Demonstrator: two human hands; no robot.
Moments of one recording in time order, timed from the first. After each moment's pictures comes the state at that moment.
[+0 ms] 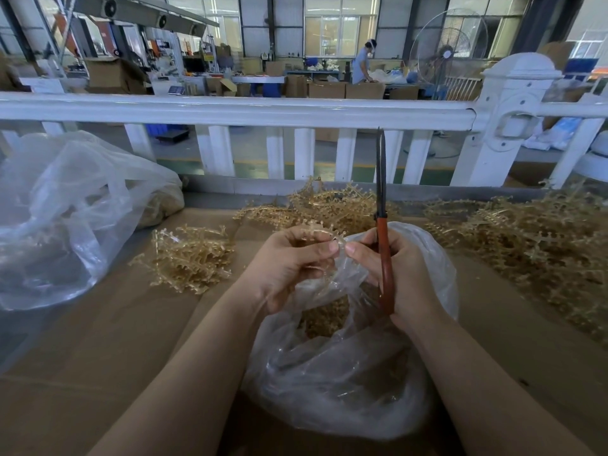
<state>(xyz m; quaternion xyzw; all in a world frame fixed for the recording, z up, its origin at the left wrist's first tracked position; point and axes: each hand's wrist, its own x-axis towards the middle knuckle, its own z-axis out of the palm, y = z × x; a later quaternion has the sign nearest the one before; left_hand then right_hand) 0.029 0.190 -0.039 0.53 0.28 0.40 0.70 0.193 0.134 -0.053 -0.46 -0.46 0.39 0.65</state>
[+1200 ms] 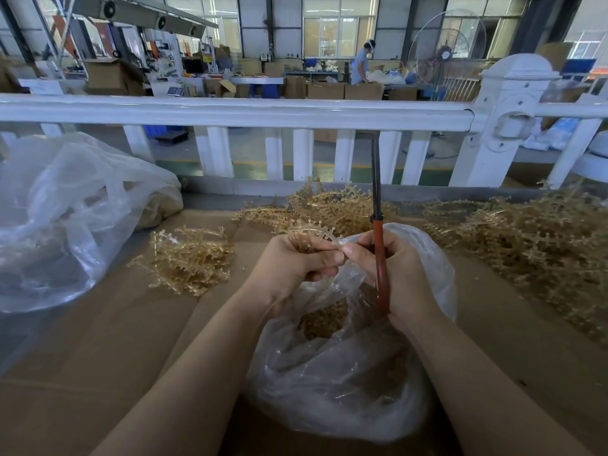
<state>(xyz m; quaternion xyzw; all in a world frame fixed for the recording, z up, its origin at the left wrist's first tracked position) 0.034 0.183 -0.037 0.59 0.34 0.40 0.62 0.193 0.137 -0.058 -0.47 -0.47 0.36 0.65</state>
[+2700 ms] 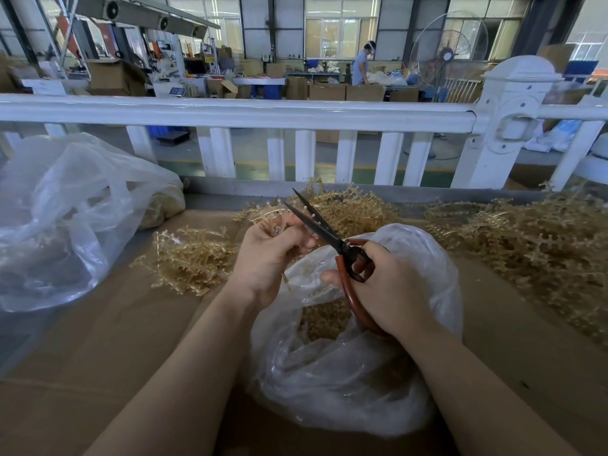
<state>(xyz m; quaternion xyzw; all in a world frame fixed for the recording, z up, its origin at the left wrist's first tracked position) 0.021 0.189 -0.031 0.53 0.27 0.53 0.61 0.194 0.133 -0.070 -0.64 -0.64 0.04 0.42</state>
